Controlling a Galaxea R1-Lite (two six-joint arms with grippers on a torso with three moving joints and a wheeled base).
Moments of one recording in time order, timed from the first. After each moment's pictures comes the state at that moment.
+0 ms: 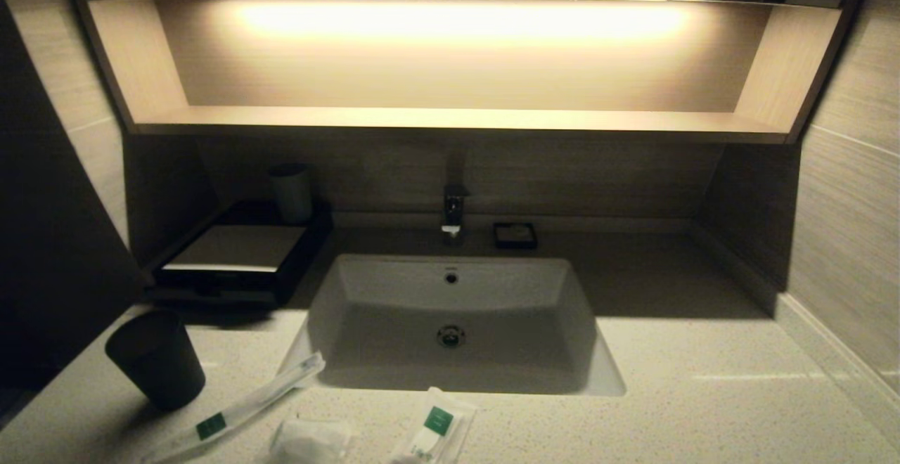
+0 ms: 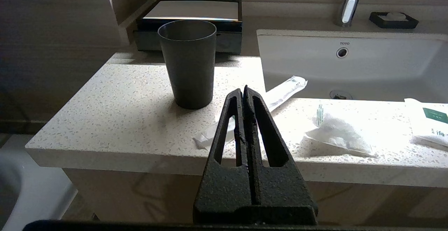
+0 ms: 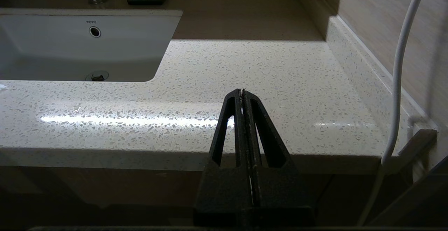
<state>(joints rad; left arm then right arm) 0.01 0.00 0.00 -0.04 -0.01 0.01 0.00 0.00 0.00 0.00 0.00 0.00</state>
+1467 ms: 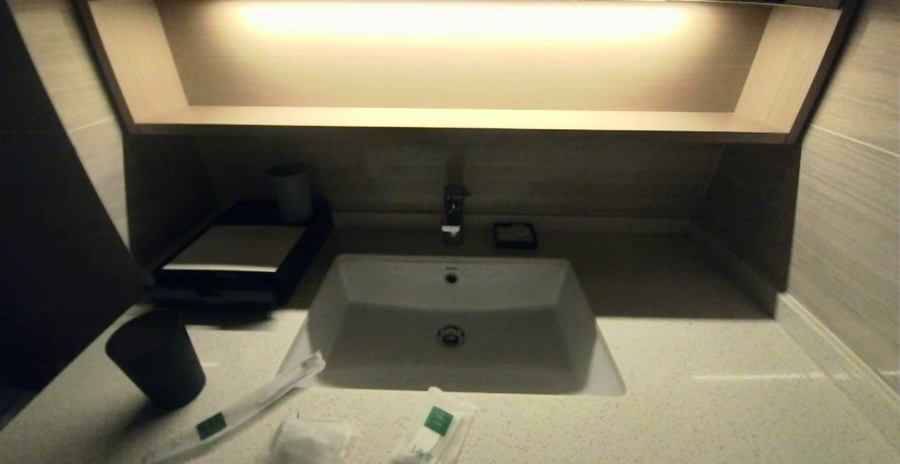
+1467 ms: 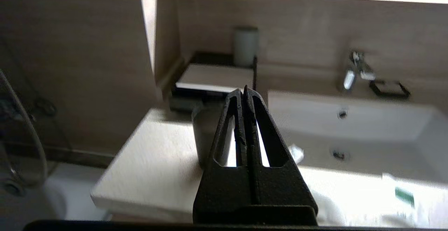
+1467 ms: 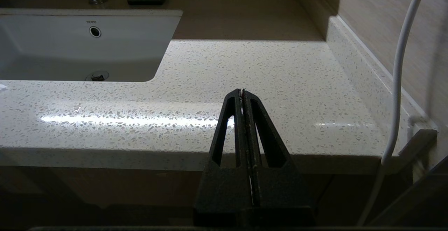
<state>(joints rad) 0.01 0.31 -0.60 0.19 0.09 -0.01 0.00 0.00 0.00 0.00 0.00 0.00</state>
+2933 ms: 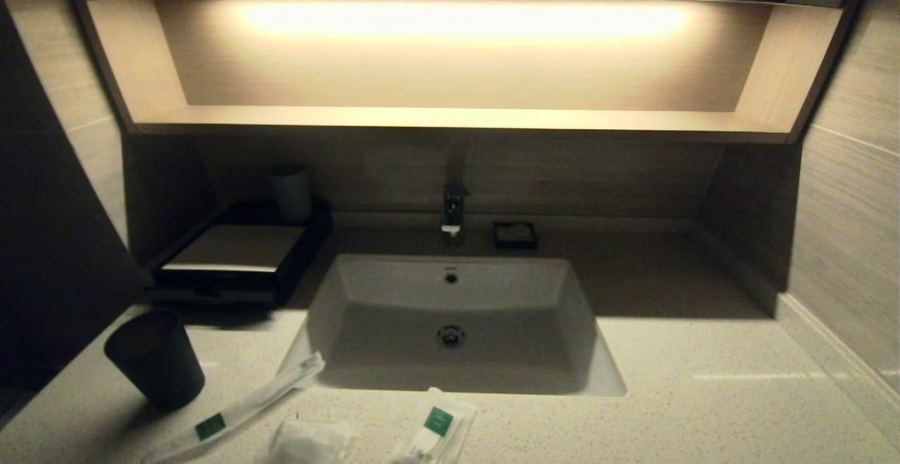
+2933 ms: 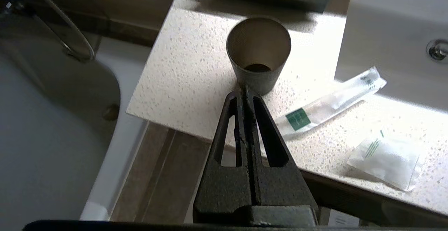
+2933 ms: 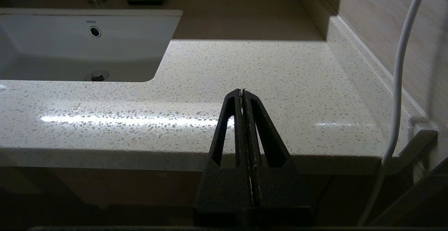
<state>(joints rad) 0.01 0.98 -0.93 0.54 0.25 -0.03 0.00 0.00 0.00 0.00 0.00 0.00</state>
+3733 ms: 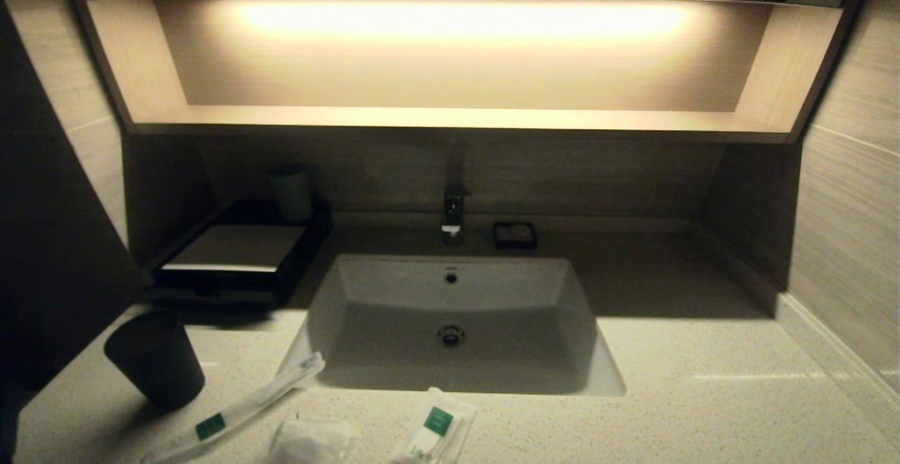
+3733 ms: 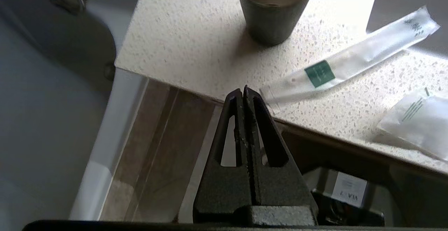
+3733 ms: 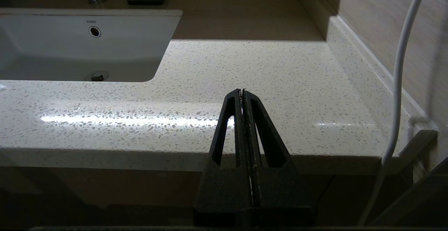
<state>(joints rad) 0.03 0.99 -0.77 0.55 0.25 -0.06 0.00 0.00 0.00 0.00 0.00 0.00</state>
